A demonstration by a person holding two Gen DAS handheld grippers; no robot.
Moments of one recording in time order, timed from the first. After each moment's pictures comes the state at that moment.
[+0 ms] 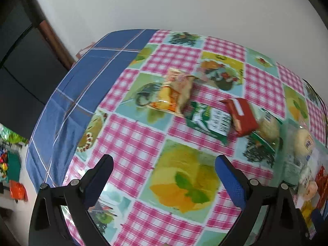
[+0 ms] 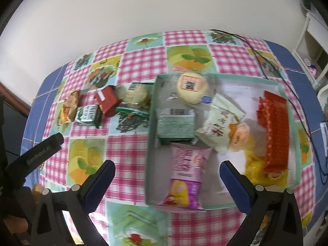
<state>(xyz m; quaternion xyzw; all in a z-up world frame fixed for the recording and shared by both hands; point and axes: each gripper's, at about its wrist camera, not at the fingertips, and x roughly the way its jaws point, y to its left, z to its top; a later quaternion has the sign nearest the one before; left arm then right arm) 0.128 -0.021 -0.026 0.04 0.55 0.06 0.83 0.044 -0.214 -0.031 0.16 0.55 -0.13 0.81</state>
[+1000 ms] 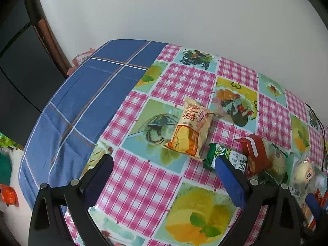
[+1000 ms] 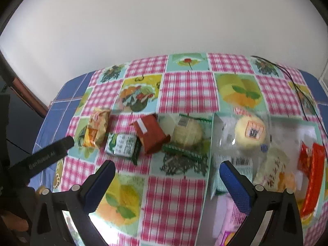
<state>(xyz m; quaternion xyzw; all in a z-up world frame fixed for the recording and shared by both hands) 0.189 0.018 -0.023 0.01 0.53 0.03 0.85 0.122 -0.172 -0.032 0.14 0.49 -0.06 0.86</state>
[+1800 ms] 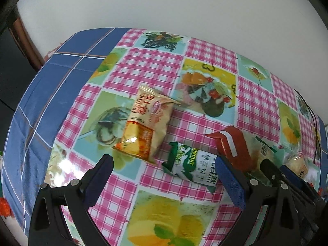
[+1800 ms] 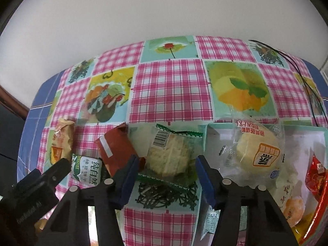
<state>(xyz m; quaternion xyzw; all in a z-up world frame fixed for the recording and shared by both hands) 0.212 -0.029 -0.060 0.00 0.56 -0.03 0.83 0.181 -0.203 -0.086 0.15 0.55 -0.11 0.82</state>
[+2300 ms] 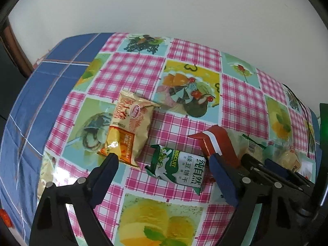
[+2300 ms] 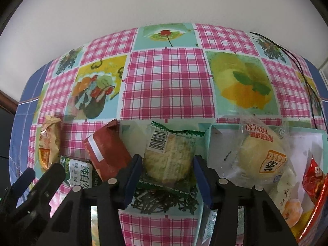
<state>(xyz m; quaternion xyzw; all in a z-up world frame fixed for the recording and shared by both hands) 0.213 -0.041 -0.057 0.00 0.56 -0.08 0.82 0.201 -0.201 -0.099 0.14 0.59 -0.12 0.79</state>
